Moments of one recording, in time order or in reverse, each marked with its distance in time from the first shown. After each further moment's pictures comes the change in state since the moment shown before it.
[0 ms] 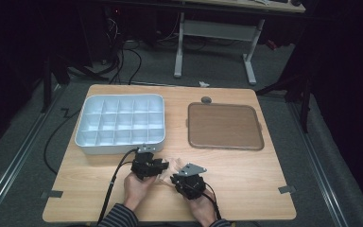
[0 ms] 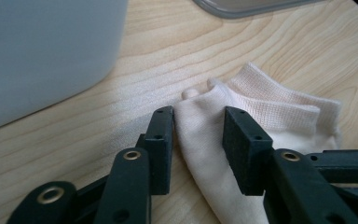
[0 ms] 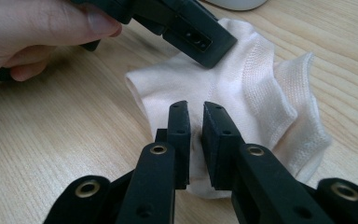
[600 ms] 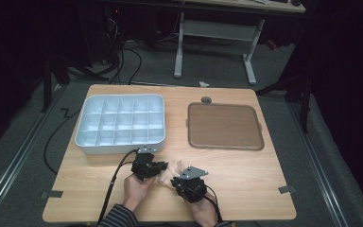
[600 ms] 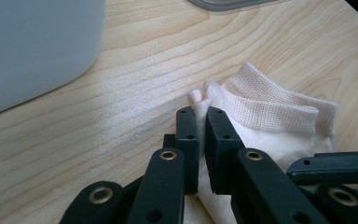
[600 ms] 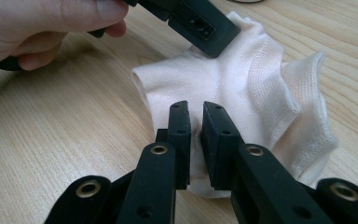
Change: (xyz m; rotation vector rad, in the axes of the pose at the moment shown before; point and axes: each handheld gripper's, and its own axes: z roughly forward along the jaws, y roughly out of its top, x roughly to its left) left arm -0.001 0.000 -0.004 0.016 -0.052 0.005; right arm 0.003 -0.007 -0.005 -0.001 0.021 -0.001
